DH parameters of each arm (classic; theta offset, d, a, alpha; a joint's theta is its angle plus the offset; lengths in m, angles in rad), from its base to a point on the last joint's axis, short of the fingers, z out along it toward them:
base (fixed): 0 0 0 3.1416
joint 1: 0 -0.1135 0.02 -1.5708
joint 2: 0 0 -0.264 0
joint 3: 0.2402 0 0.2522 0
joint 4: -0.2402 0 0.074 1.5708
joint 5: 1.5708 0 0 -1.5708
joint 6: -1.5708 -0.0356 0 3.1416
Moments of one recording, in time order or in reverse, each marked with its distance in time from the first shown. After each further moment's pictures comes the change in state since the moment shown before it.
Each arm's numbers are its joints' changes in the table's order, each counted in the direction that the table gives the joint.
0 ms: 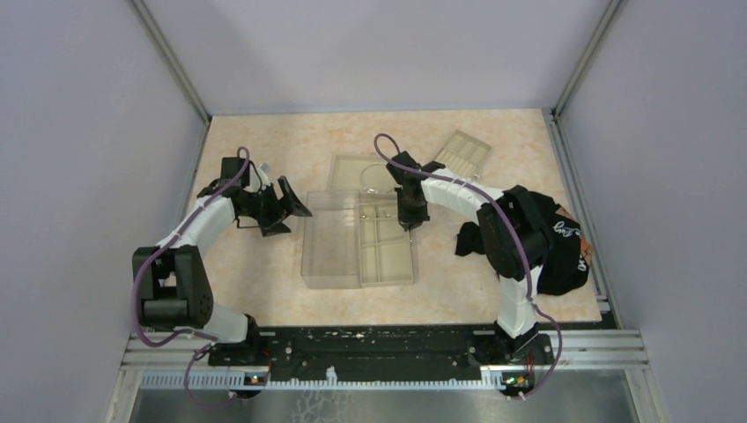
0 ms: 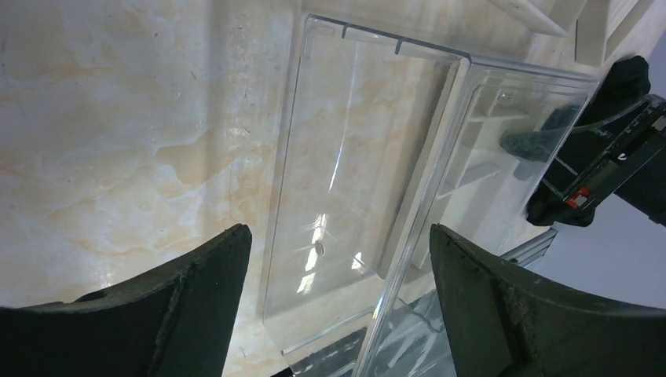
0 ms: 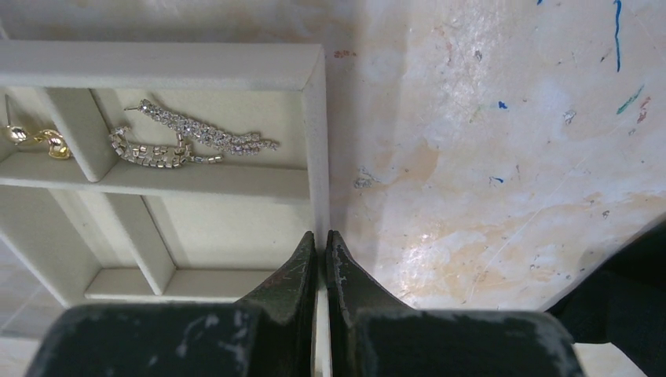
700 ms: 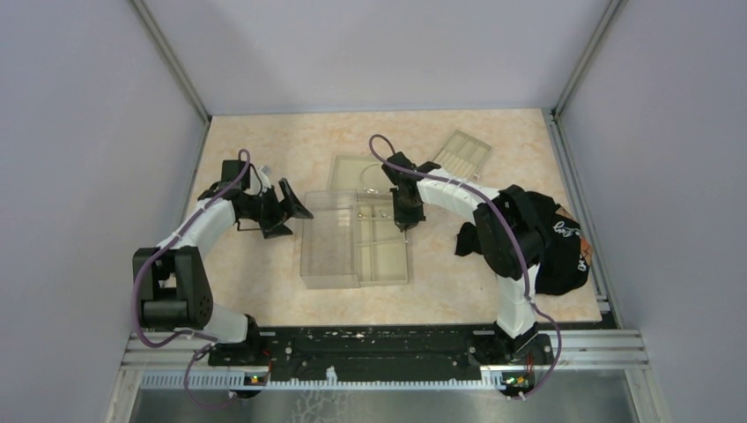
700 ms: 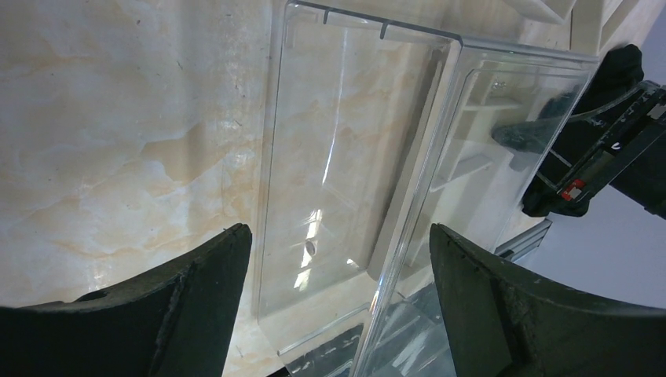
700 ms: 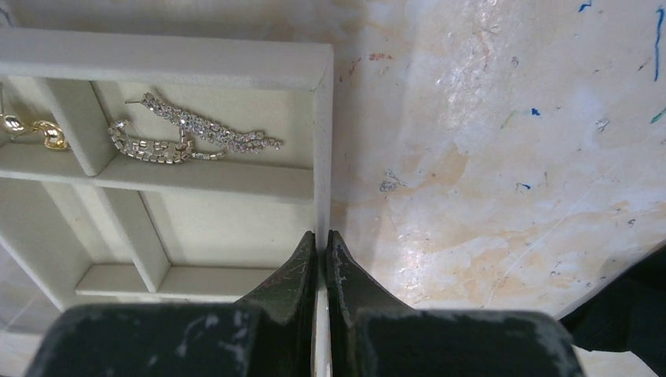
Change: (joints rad) left arm 0.000 0.007 -0.032 0.023 0.033 0.000; right arm -0.016 -0.013 0.029 0.000 -0.012 0.000
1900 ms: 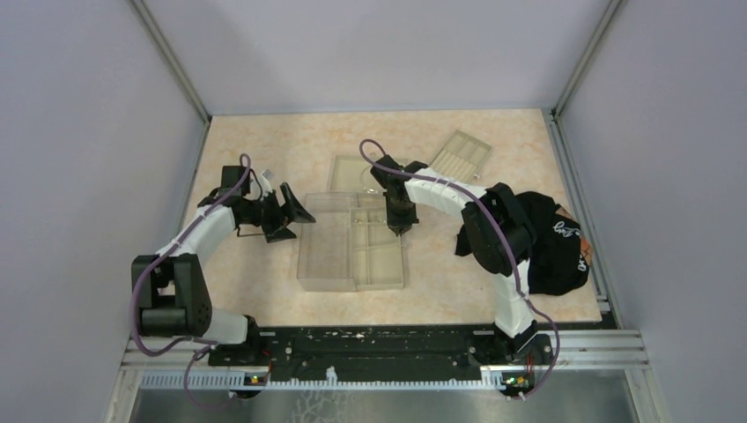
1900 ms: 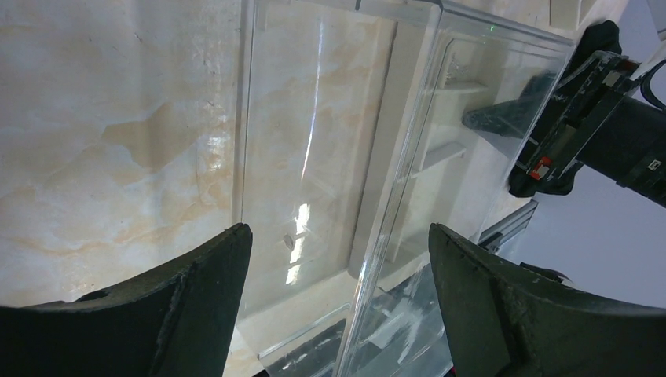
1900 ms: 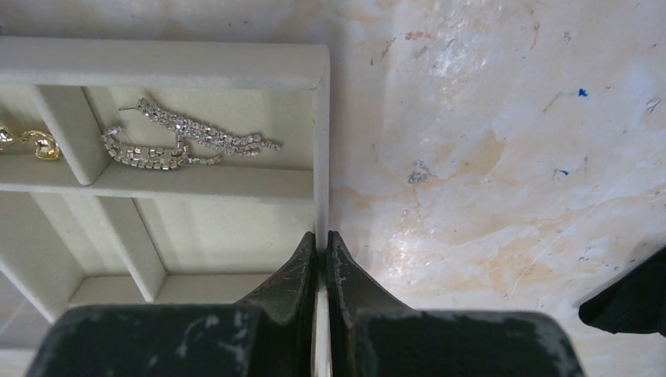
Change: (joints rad) left arm 0.002 0.039 -0.054 0.034 0.061 0.003; right arm -0.050 -0.080 0.084 -0.090 0.041 -0.041
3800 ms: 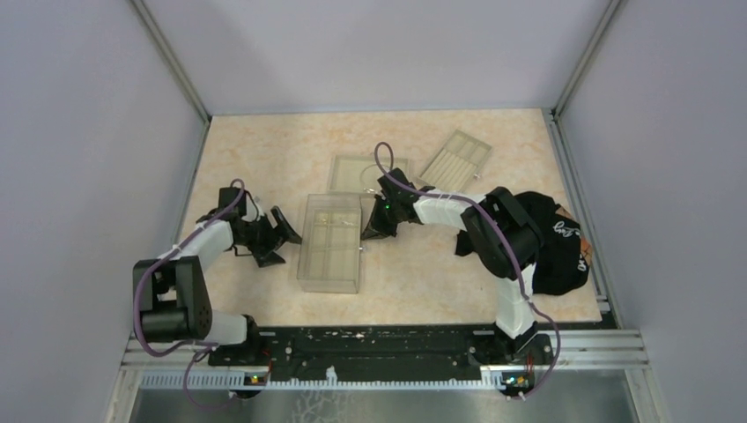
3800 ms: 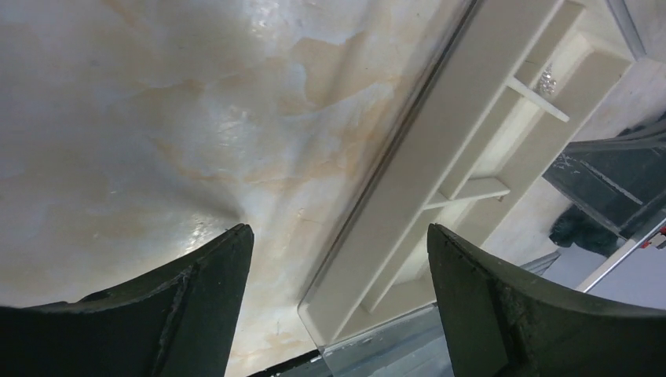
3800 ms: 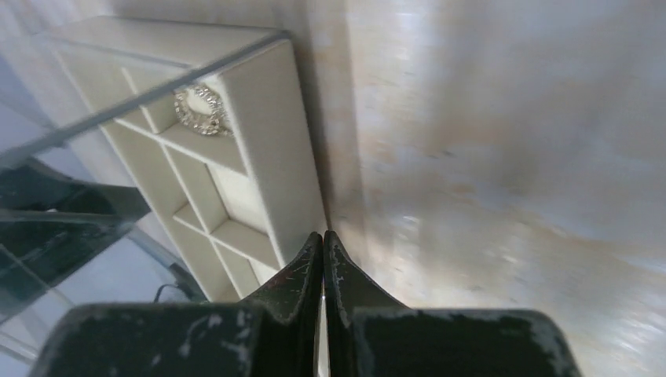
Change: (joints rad) left arm -0.083 0.040 -0.175 -0.016 -0.145 0.051; right arm 0.014 0.069 -0.314 0.615 -0.424 -0.355
